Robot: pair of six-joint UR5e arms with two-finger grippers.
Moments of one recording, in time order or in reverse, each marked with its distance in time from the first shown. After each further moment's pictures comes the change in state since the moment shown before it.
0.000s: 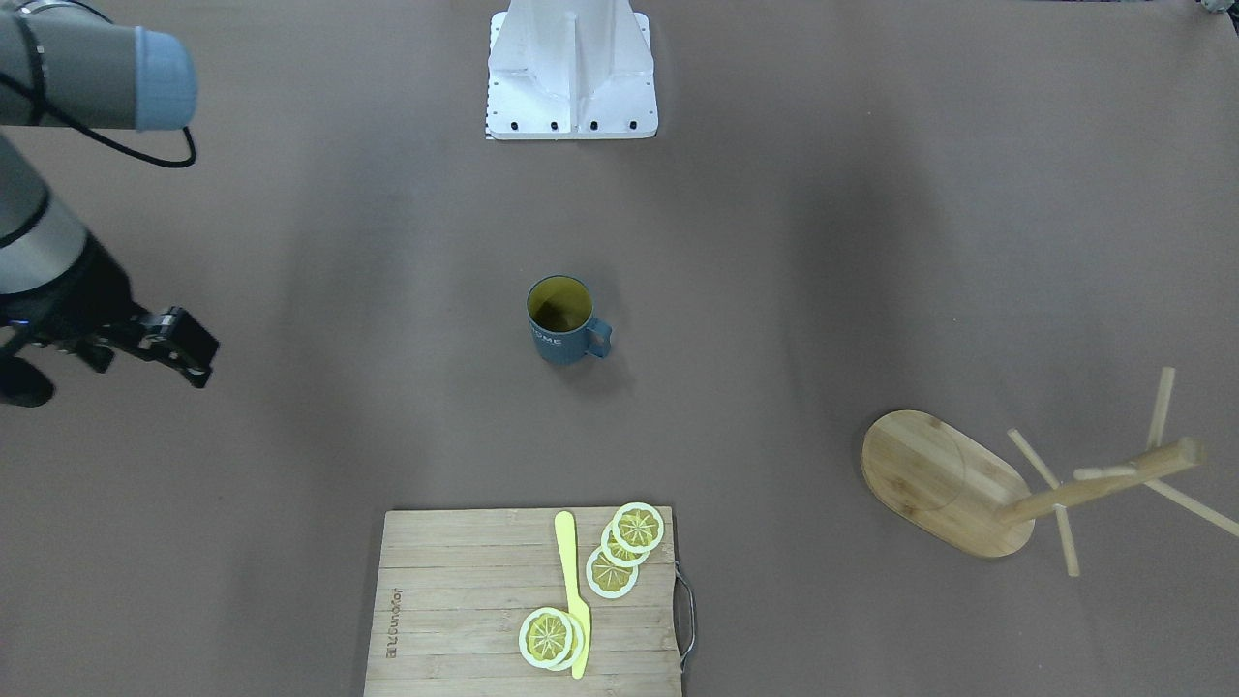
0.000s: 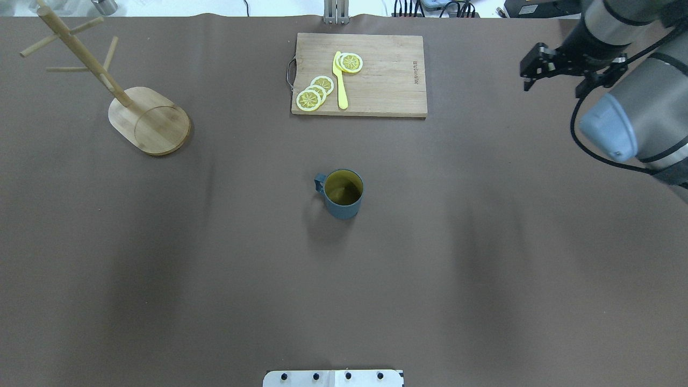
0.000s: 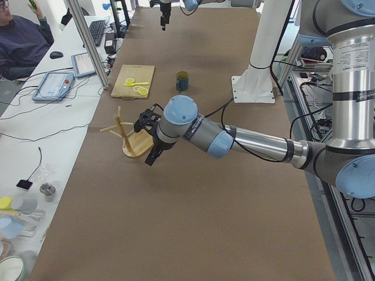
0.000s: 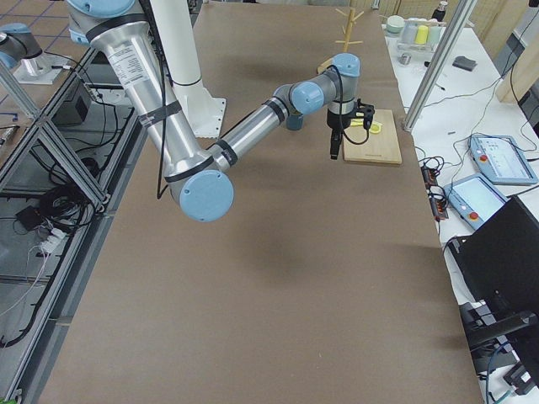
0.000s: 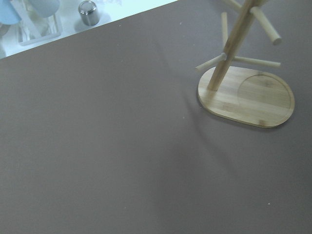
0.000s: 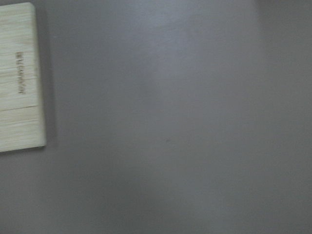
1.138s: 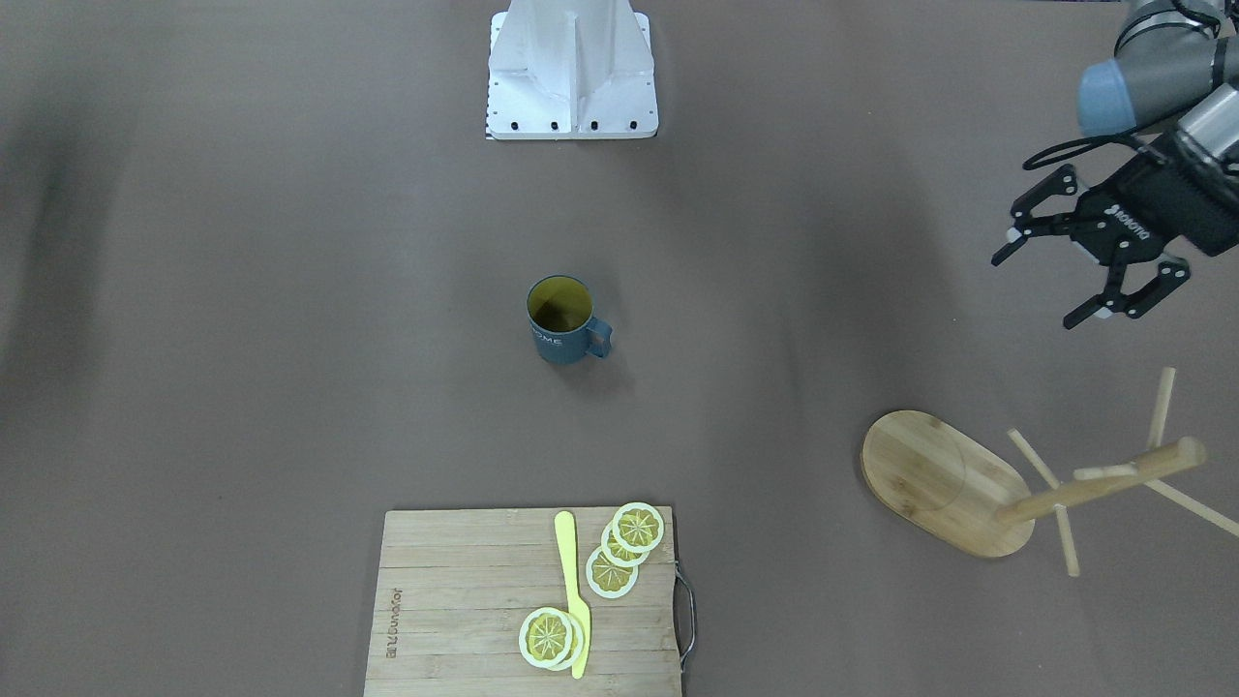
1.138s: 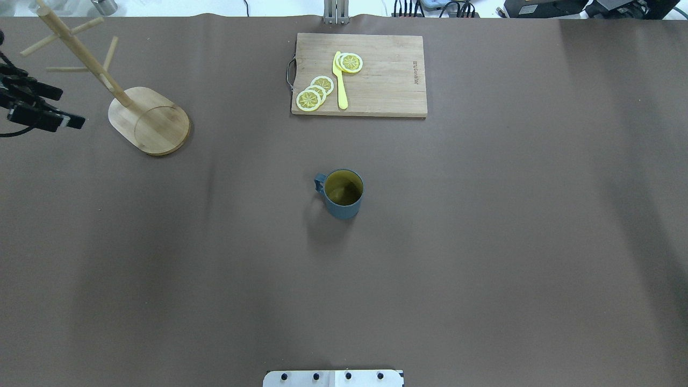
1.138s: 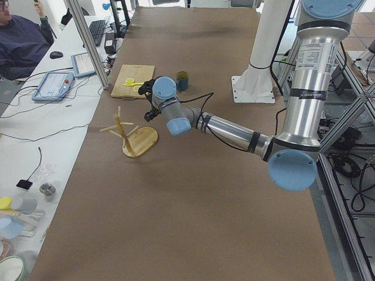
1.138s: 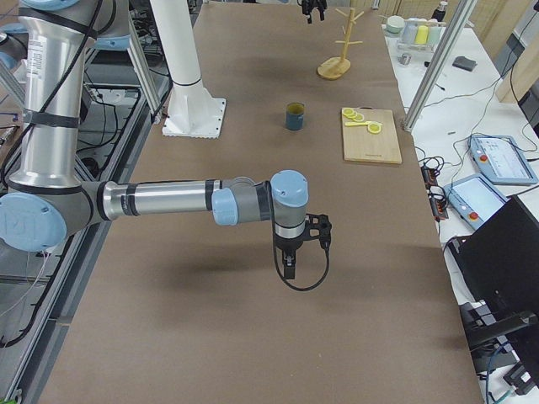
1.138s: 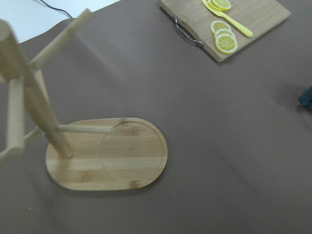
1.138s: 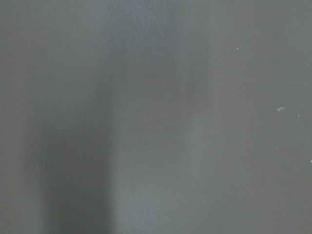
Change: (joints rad) left arm 0.452 -0.264 0.142 -0.368 0.104 -0.309; right arm 0.377 -0.598 0.016 0.267 0.096 -0.655
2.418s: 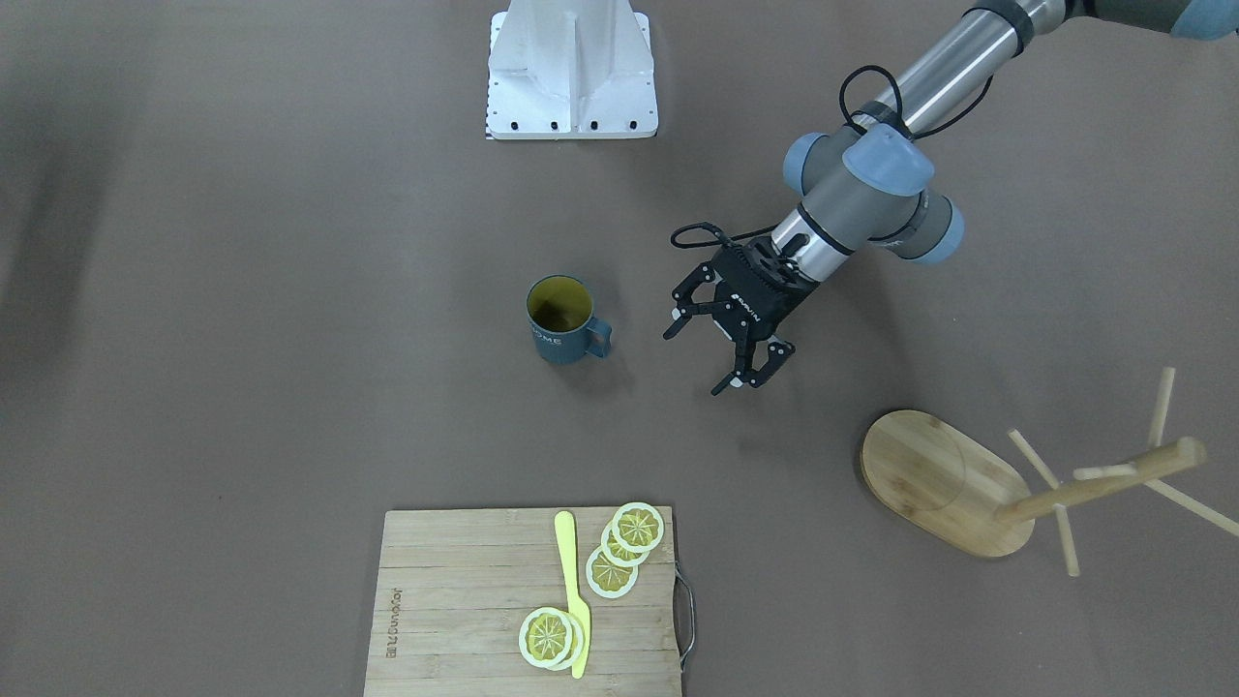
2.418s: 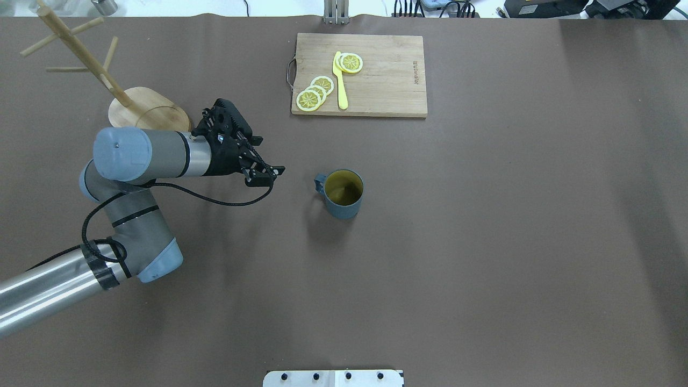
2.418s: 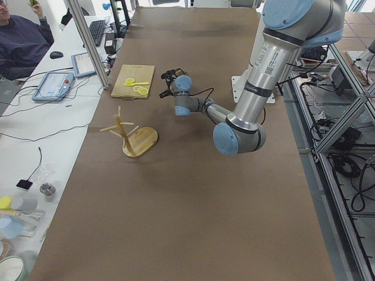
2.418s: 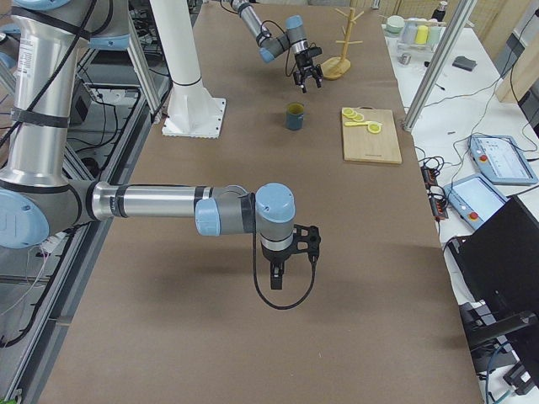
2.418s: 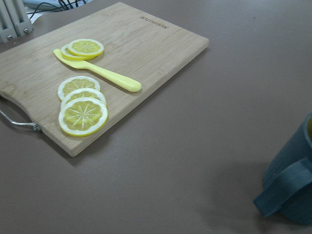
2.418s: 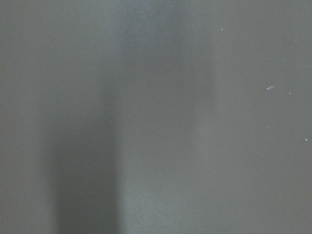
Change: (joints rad) left arm 0.527 -0.322 0.355 -0.398 0.594 -0.152; right arm 0.037 -0.027 -0.005 0.003 0.037 0.001
